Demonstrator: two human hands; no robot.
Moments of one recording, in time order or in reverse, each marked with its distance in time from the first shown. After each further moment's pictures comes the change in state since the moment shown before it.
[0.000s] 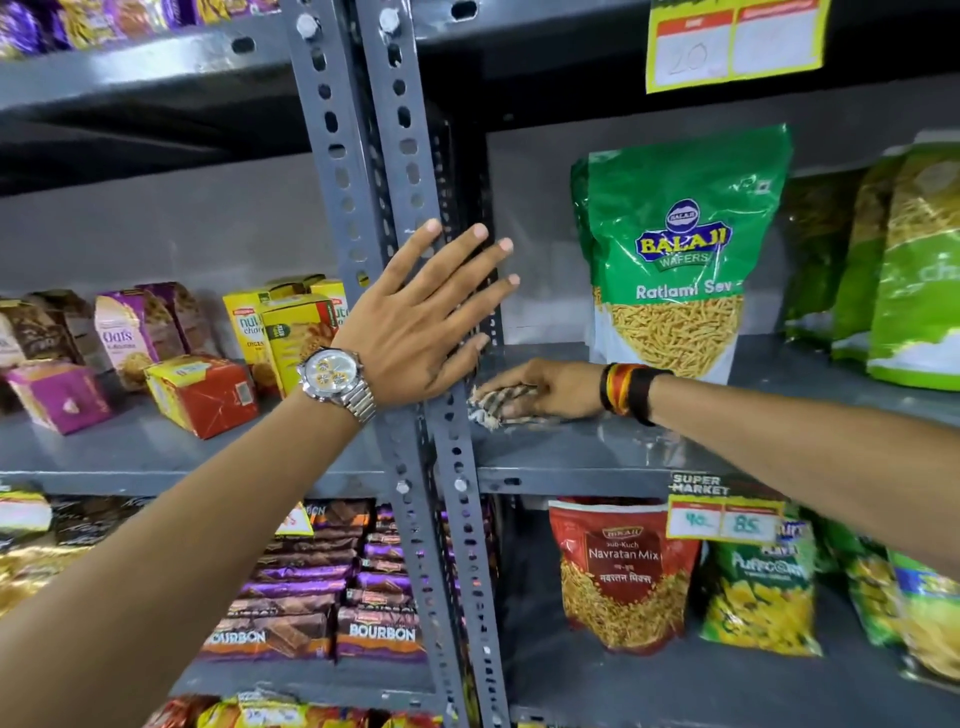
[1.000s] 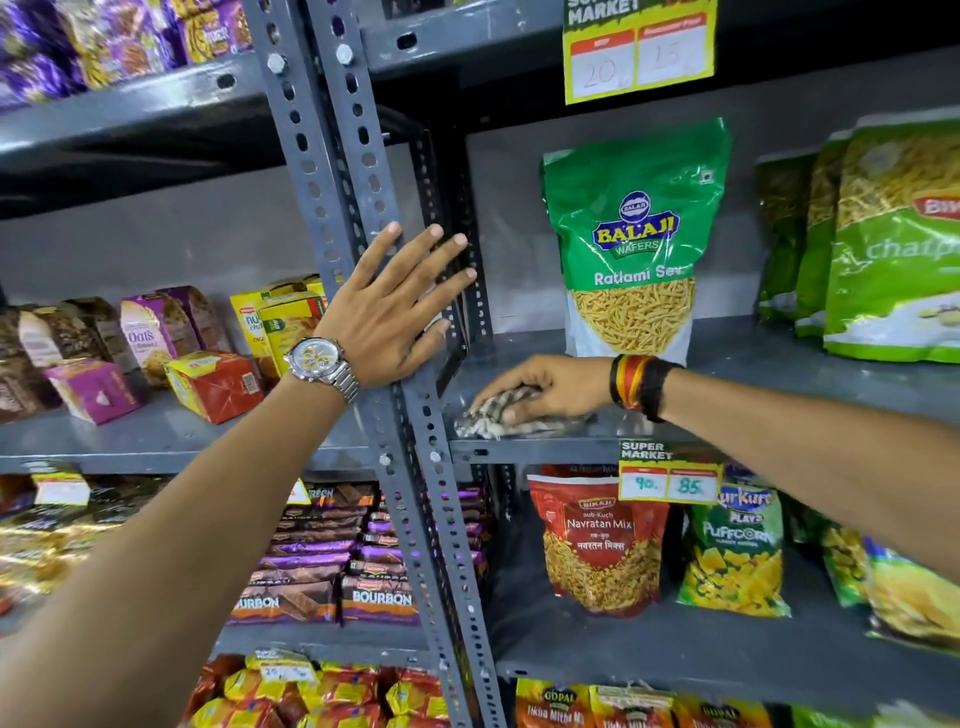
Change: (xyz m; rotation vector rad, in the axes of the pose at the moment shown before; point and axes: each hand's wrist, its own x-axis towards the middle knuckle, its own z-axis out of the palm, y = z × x) left_hand 0.002 0.004 -0.005 0.028 -0.058 -0.017; right_hand -0.069 -0.016 0.001 0.129 -0.056 -0.099
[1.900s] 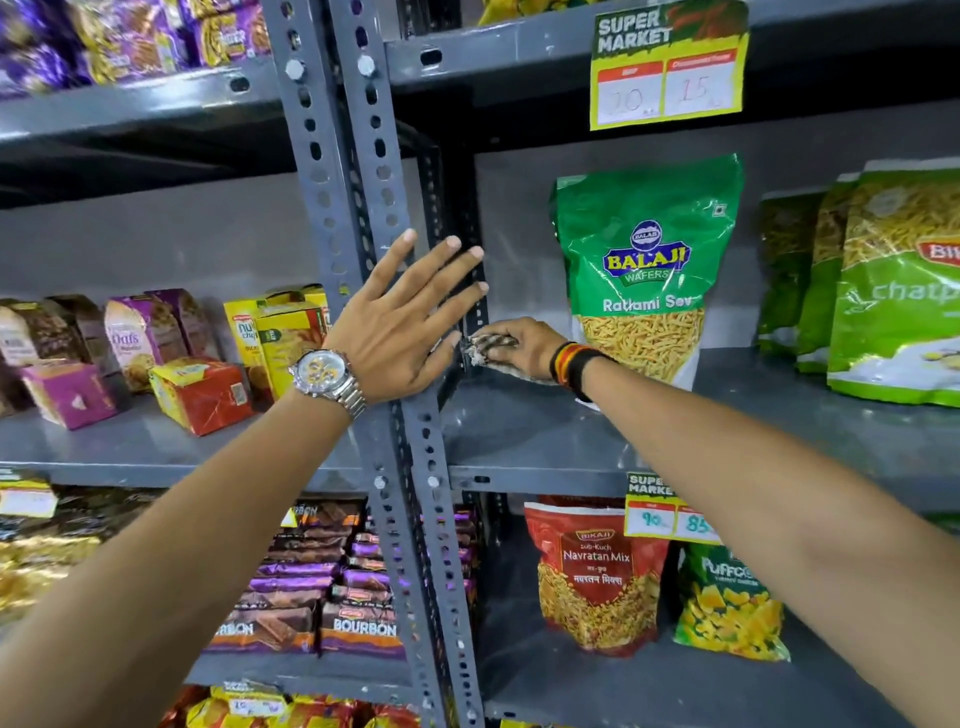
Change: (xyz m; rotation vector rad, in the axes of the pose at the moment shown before) left_hand 0.005 0.000 0.005 -0.042 0.046 -0.015; right_hand 0.088 0.032 -0.040 -0.017 0.498 0.162
